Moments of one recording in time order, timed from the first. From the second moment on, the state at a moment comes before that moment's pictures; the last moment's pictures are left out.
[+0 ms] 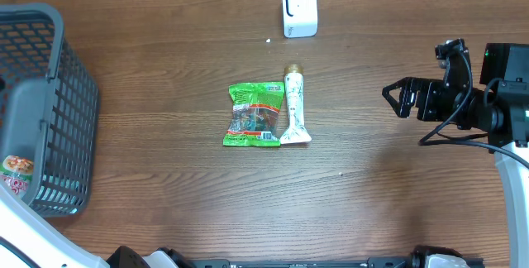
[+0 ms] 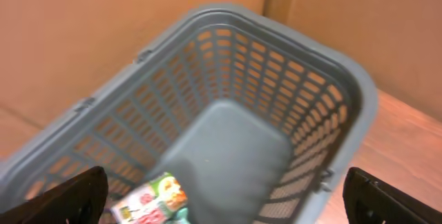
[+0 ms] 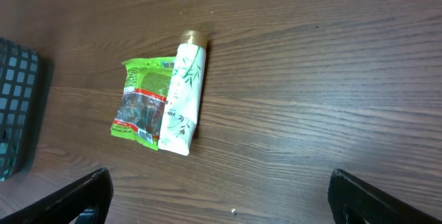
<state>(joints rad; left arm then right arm) 0.79 1.47 2.00 -1.11 0.02 0.05 -0.12 1.27 1.28 -1.00 -0.54 0.02</state>
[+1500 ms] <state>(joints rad) 0.93 1.84 1.57 -0.93 -0.23 0.59 -0.12 1.27 1.28 -1.03 -0.54 0.02</state>
